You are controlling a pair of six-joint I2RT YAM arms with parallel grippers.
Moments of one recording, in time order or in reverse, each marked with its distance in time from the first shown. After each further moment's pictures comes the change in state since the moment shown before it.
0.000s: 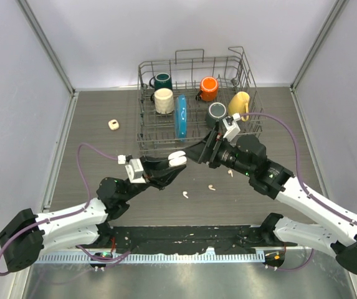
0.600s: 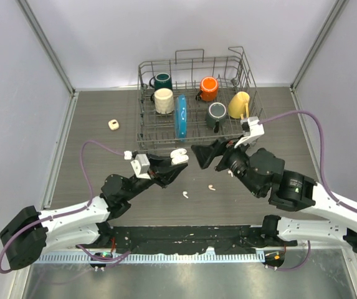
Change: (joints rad) left arm 0.000 0.040 0.011 -0.064 -0.047 -0.026; right arm 0.420 -0.087 0.204 -0.160 0.771 -0.441
